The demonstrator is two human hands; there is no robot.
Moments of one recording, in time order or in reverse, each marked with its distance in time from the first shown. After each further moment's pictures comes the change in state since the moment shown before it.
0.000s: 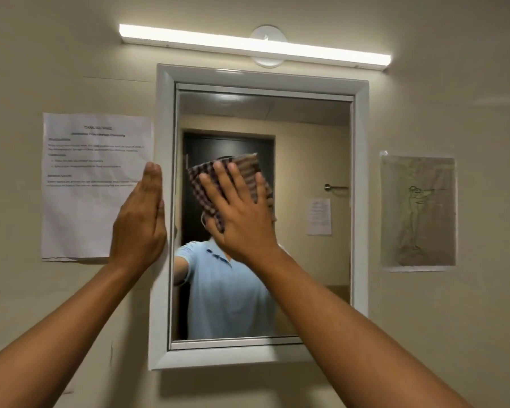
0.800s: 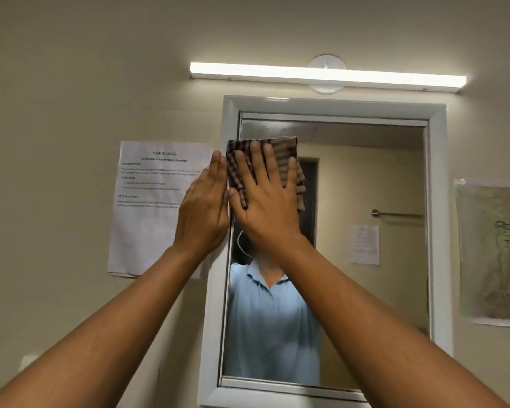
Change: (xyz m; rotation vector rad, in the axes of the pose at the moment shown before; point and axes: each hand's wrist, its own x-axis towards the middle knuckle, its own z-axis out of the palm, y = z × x) left_hand 0.060 -0.006 -0.002 0.065 0.004 0.060; right_hand 0.089 -0.033 -0.002 0.048 0.117 0.098
